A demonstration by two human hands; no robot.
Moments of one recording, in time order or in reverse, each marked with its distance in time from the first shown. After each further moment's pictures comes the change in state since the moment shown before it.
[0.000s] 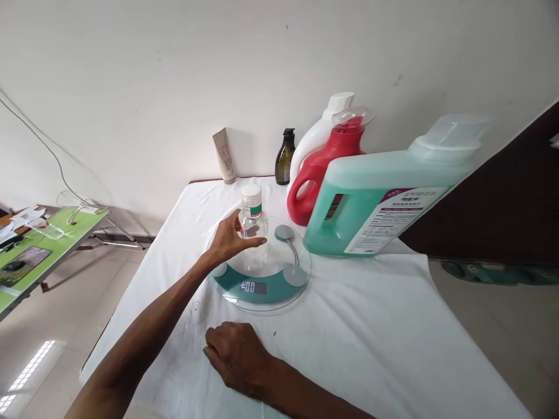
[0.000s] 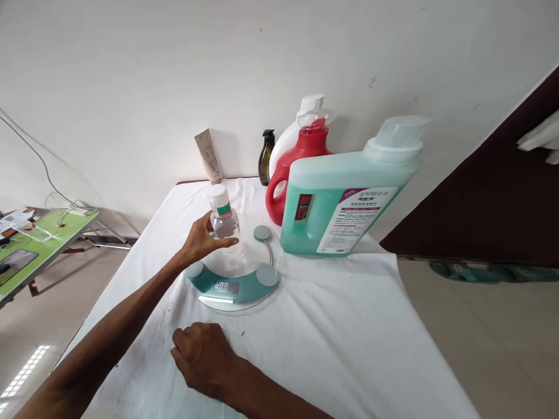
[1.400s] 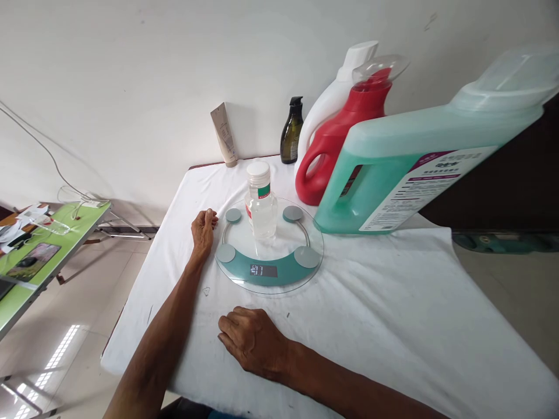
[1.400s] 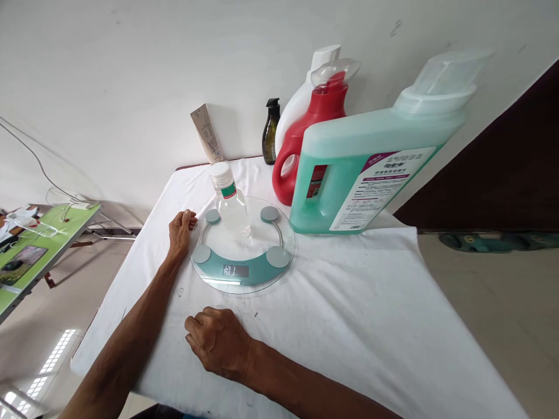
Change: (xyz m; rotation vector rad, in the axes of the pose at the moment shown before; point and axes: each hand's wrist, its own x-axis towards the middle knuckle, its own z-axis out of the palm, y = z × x) left_hand -0.007 -0.102 -0.039 -0.098 0.368 -0.165; right_hand -0.004 0.000 -0.003 0.033 -0.028 -0.014
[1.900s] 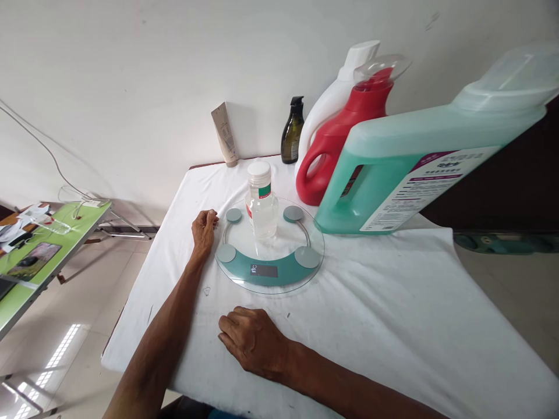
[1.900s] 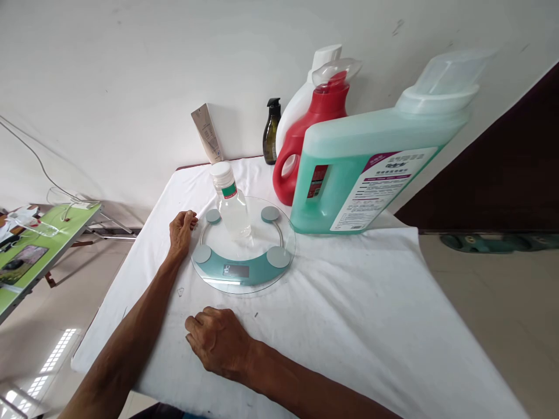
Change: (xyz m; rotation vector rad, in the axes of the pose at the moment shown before) left_hand 0.000 0.000 0.000 0.001 -0.007 -0.008; right_hand 0.000 0.000 0.001 0.000 -0.005 0.005
